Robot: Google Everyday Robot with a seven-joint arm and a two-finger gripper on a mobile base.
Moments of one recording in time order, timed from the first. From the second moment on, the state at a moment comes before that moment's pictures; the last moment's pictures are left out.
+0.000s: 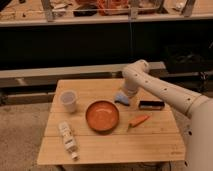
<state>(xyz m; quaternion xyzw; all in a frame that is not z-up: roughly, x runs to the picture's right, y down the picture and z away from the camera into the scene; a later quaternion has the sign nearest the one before) 0.136 0.069 0.874 -0.27 -0.10 -0.23 0.93</state>
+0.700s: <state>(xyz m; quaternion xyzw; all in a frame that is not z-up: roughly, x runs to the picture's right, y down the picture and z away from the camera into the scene) 0.136 0.071 0.884 -0.28 -0.11 -0.19 0.94</state>
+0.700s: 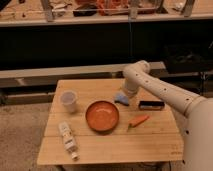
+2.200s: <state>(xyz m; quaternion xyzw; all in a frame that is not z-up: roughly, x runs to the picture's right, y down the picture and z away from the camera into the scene) 0.135 0.066 0.920 -0.28 -0.12 -0.16 0.94</state>
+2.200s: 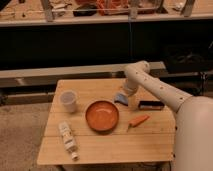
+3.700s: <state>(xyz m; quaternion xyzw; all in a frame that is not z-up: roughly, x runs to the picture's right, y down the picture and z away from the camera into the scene) 0.135 0.069 0.950 -0.30 -0.13 -0.14 0.93</state>
